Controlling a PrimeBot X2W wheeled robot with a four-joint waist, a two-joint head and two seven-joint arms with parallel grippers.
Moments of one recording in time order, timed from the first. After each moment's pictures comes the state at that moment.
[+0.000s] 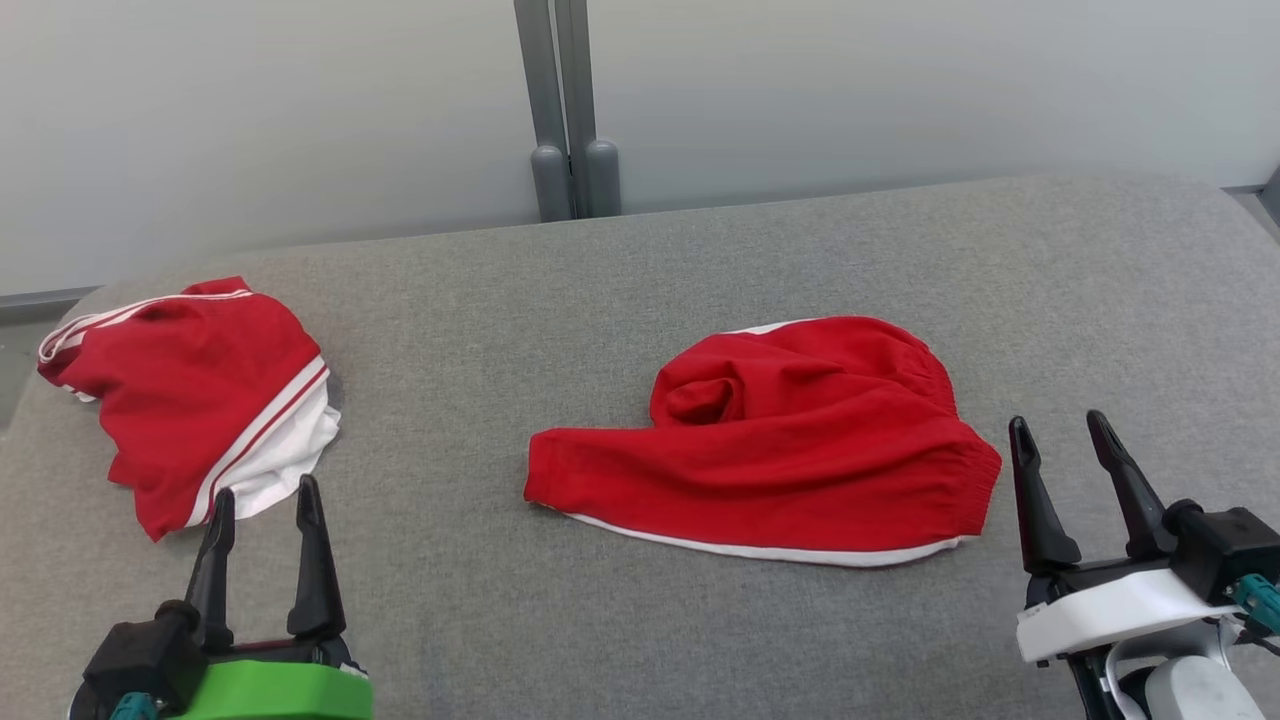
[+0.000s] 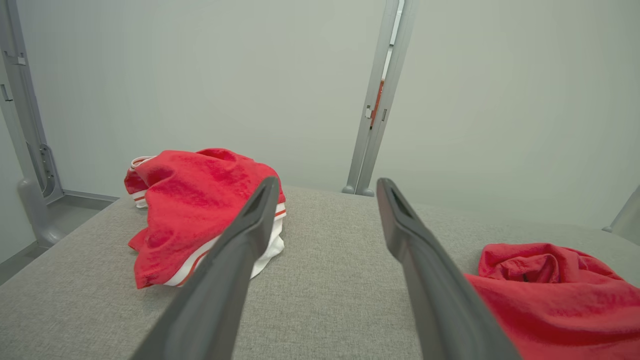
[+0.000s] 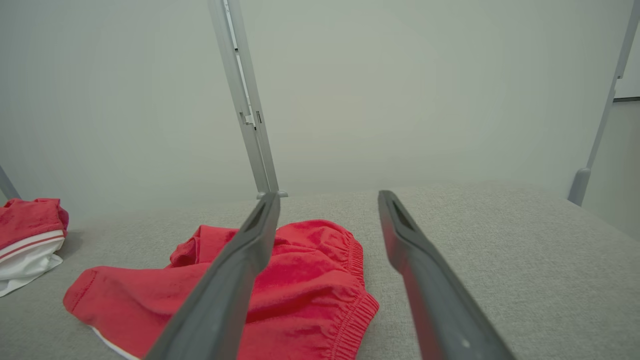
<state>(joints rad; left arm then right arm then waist) 0.05 0.05 0.05 0.08 -0.29 -0.11 -0.26 -0.01 -0.14 0.00 0.09 0.25 0.13 -0.26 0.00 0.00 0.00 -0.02</state>
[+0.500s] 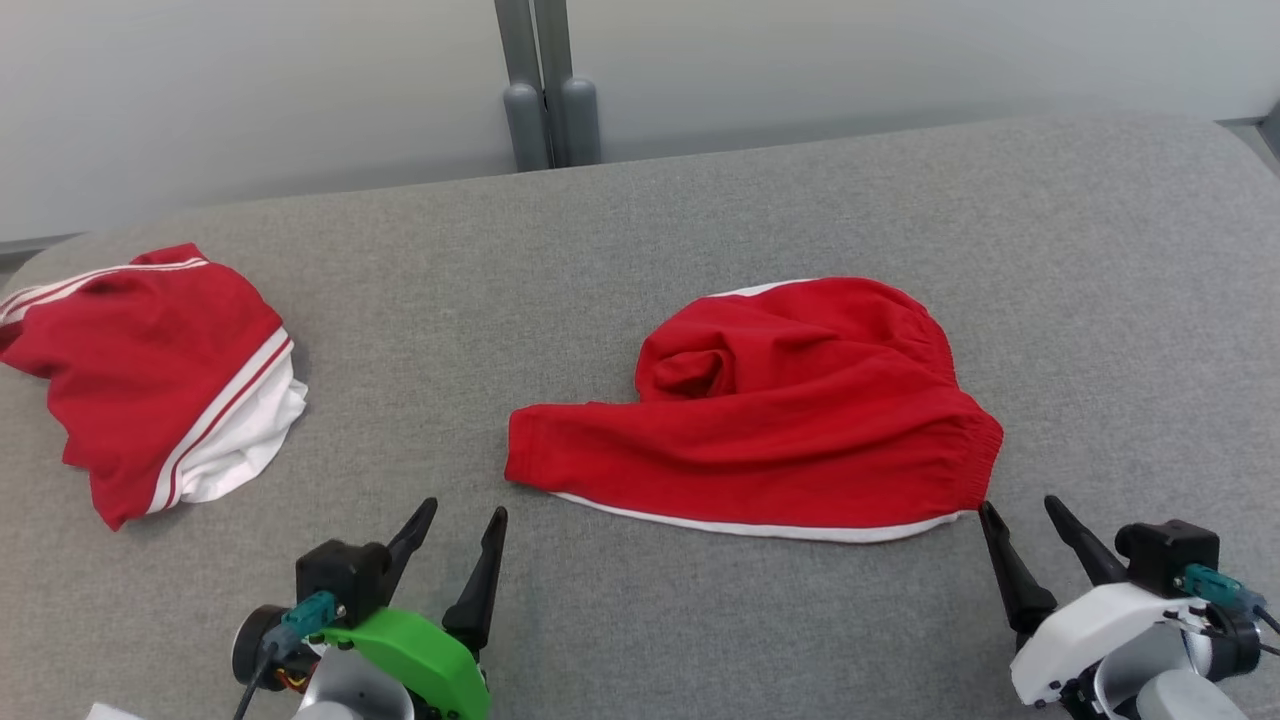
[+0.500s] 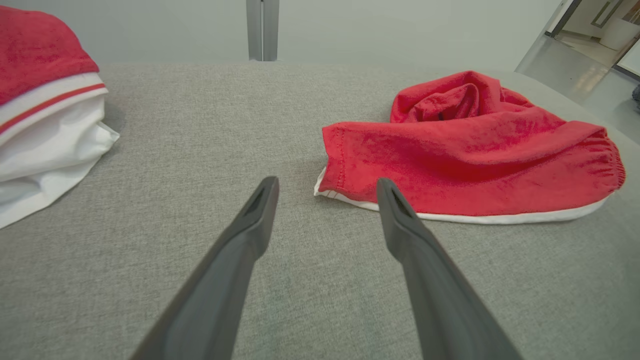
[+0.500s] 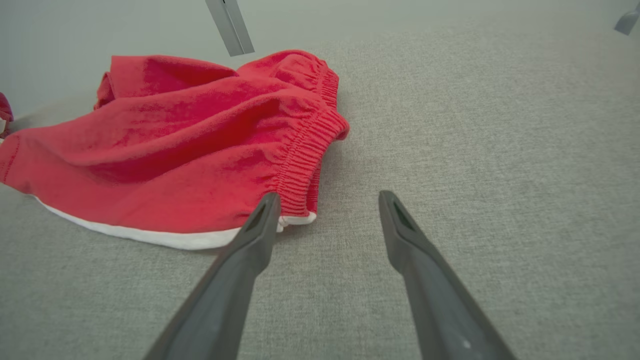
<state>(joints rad) -0.08 0.14 -0.28 0.28 -0.36 -0.13 -0.09 -0.06 -0.28 0.18 0.37 0.45 0.13 -0.18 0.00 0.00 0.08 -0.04</state>
